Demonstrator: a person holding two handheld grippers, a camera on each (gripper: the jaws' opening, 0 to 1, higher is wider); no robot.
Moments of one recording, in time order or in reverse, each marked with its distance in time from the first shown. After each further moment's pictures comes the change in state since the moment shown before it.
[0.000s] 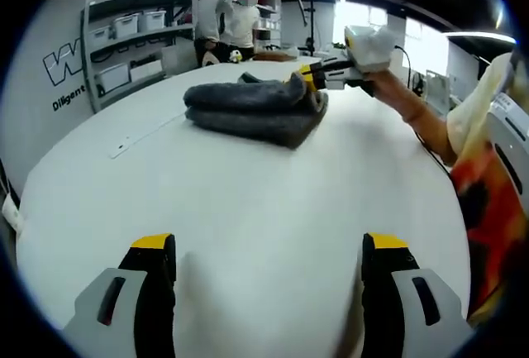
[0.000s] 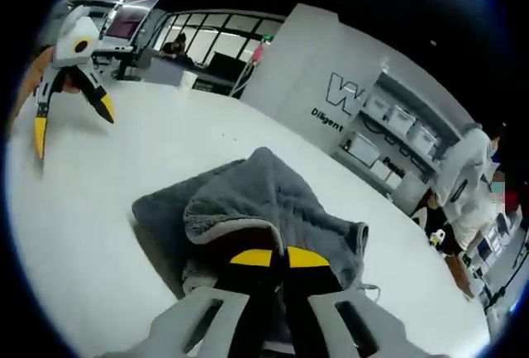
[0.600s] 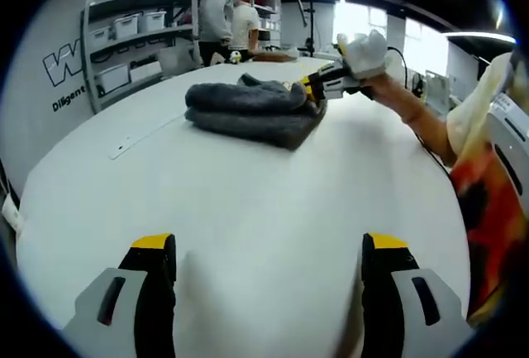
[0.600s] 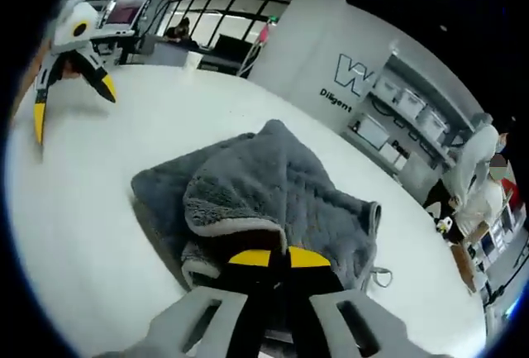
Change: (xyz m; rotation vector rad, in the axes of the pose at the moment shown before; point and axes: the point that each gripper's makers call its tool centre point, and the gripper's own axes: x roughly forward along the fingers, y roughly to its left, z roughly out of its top) left arm -0.001 0.000 0.001 -0.001 -0.003 0.000; right arm 0.006 0.008 -0.025 -0.014 0.115 0.040
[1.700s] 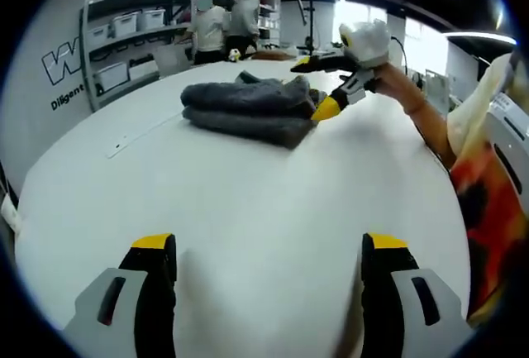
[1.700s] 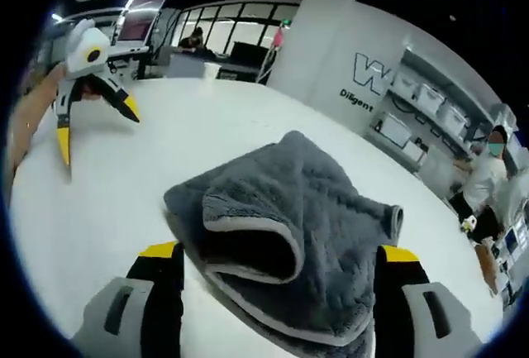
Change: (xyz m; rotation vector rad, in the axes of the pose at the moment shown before) left arm 0.004 -0.002 -0.001 -0.001 0.009 -0.006; right arm -0.010 0.034 0.015 0.041 -0.035 0.220
